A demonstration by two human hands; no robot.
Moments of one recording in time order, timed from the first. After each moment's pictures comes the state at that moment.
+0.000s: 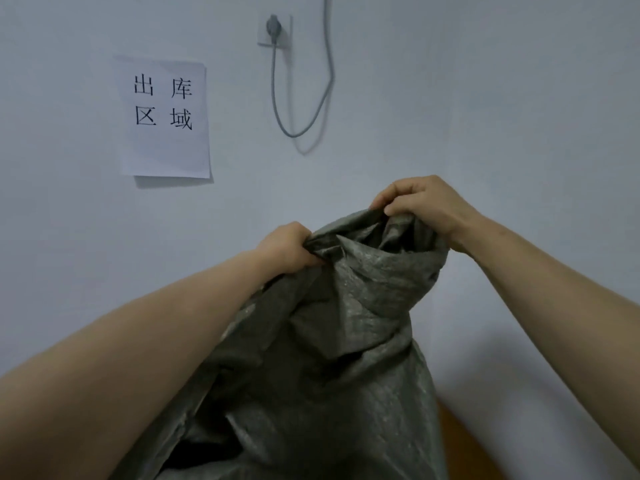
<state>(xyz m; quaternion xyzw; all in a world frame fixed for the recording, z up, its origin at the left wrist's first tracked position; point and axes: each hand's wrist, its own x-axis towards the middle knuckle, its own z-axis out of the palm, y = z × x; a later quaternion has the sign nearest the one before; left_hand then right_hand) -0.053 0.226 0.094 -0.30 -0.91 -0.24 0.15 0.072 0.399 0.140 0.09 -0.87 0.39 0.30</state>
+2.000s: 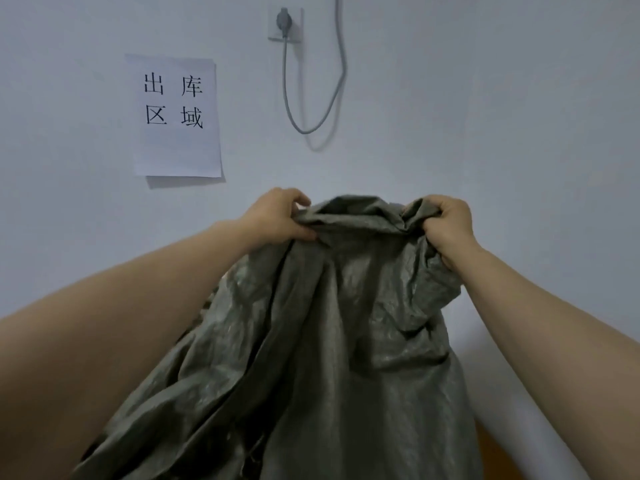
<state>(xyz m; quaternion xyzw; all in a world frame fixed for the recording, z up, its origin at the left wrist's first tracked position) -0.087 0.188 0.127 -0.33 -0.87 -0.26 0.23 -0.008 0.427 0.099 -0.06 -0.74 0.46 0.48</state>
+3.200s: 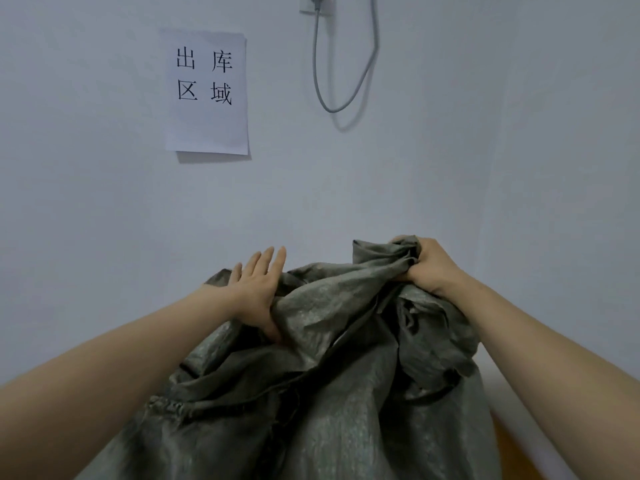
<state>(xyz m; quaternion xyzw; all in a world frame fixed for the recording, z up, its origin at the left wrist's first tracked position) -0.088 0.122 0.002 -0.25 -0.97 0.01 0.03 -0.003 0.387 0.032 0.12 -0.84 0.48 0.24</state>
